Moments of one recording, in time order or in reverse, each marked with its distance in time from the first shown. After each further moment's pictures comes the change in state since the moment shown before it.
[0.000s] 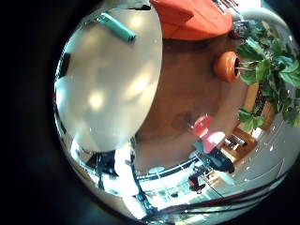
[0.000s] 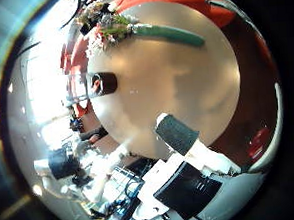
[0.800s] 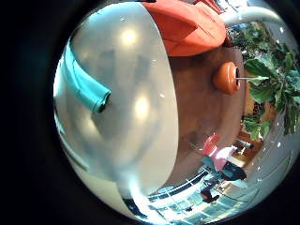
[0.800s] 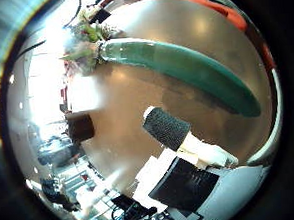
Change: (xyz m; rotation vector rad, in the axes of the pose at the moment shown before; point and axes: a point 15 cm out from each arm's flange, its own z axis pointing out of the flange) left arm -0.003 -0.001 0.010 -0.018 0.004 -0.010; right arm -0.001 -0.114 0.106 0.120 0.020 0.042
